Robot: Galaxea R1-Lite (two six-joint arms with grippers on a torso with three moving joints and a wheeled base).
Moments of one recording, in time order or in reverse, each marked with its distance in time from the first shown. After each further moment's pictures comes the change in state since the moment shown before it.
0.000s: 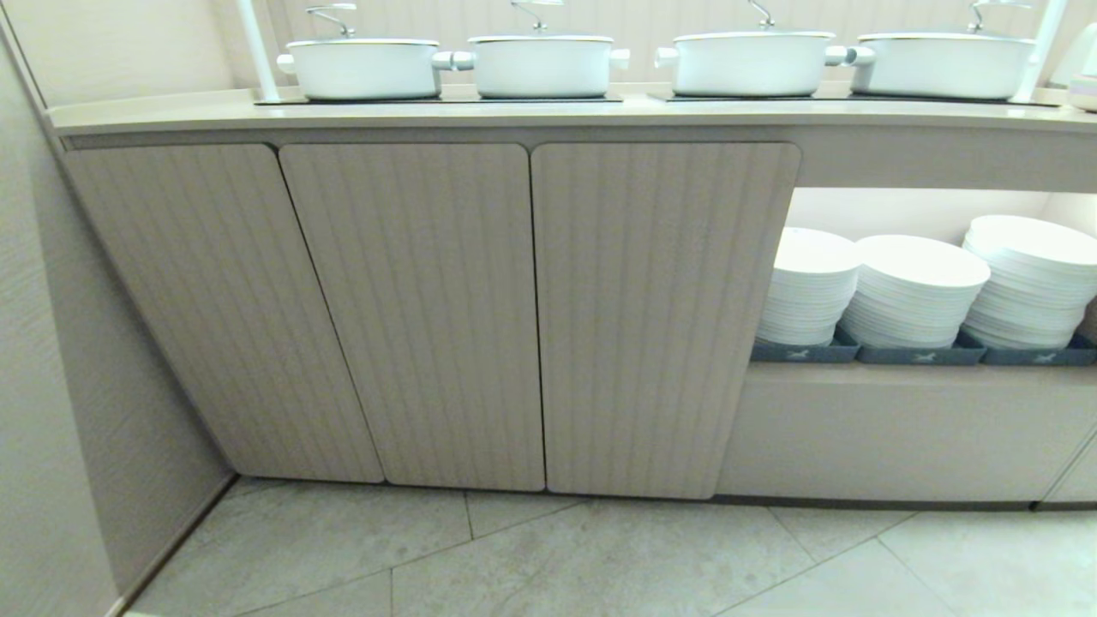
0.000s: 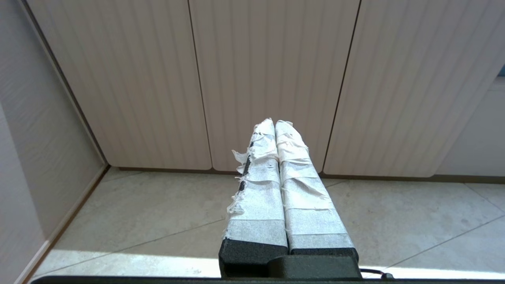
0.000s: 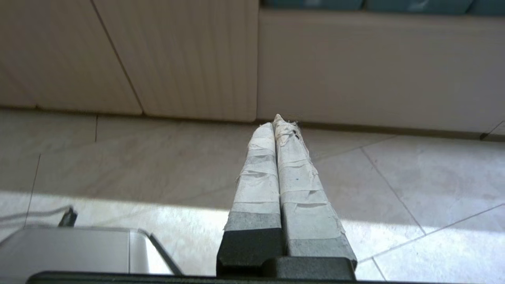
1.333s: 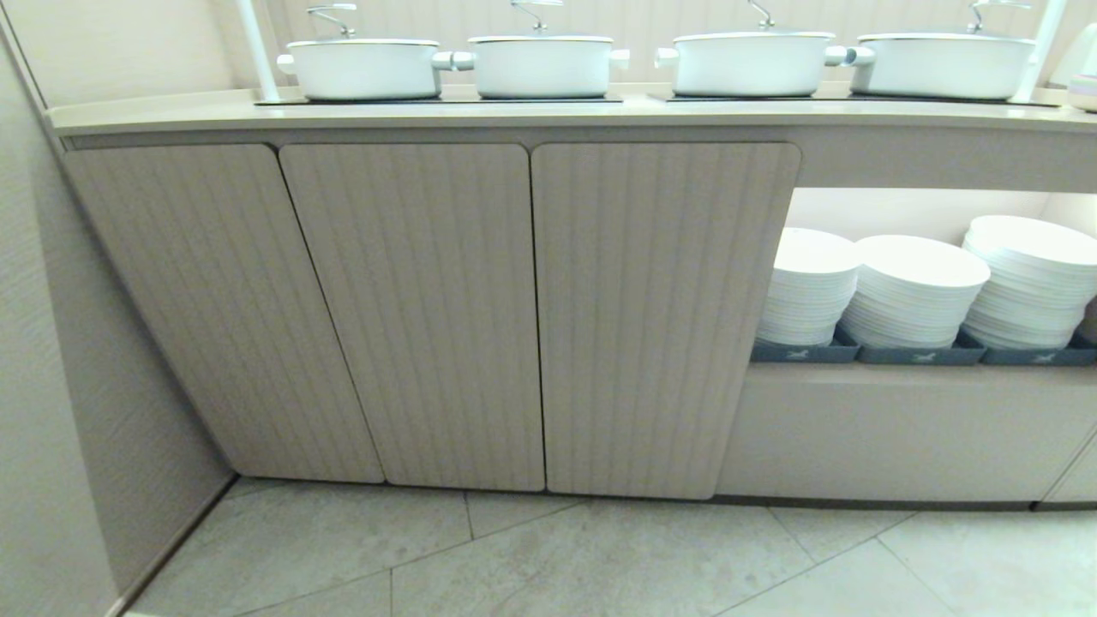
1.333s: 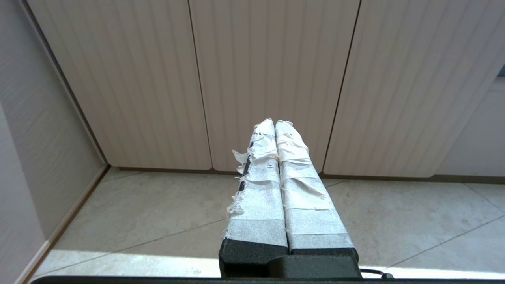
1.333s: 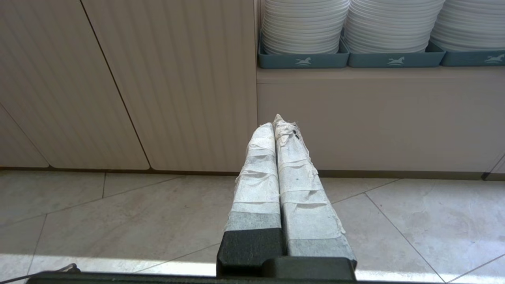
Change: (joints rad) left arm 0.000 0.000 0.000 0.000 0.001 -0.001; right arm -0.022 -0.201 0.000 0.000 0.005 0.039
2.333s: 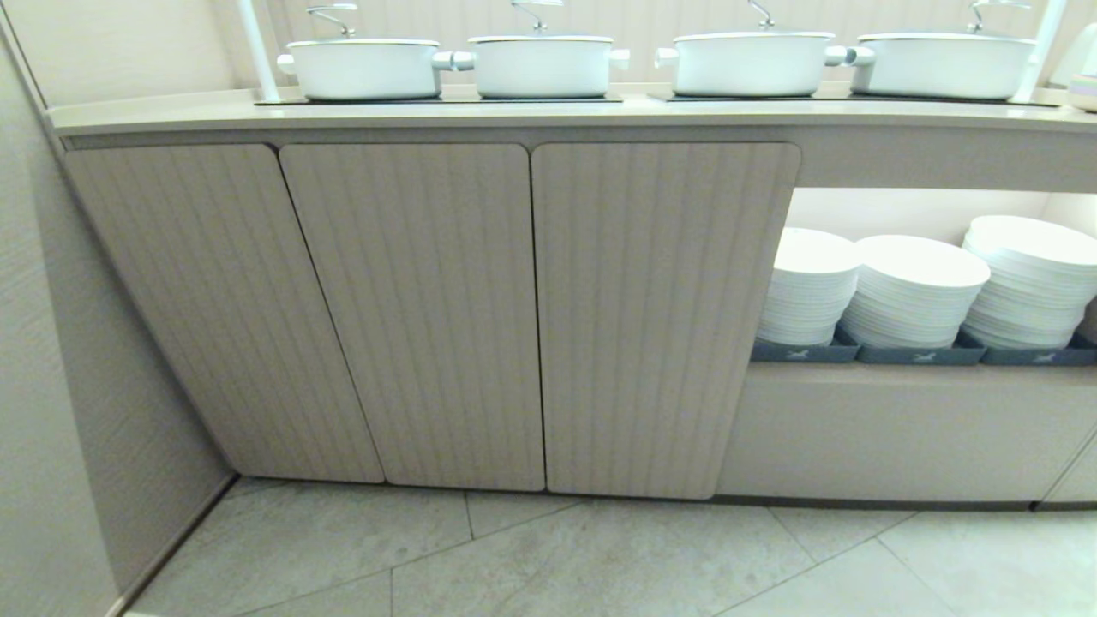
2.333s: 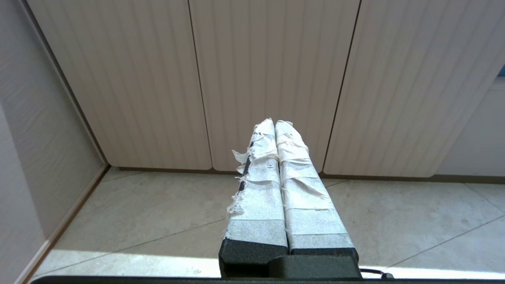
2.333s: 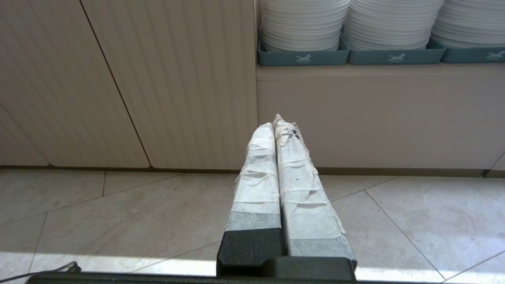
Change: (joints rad) left arm 0.000 0.000 0.000 0.000 -0.001 0.001; right arm 0.000 0.000 -0.003 0.009 -0.002 0.001
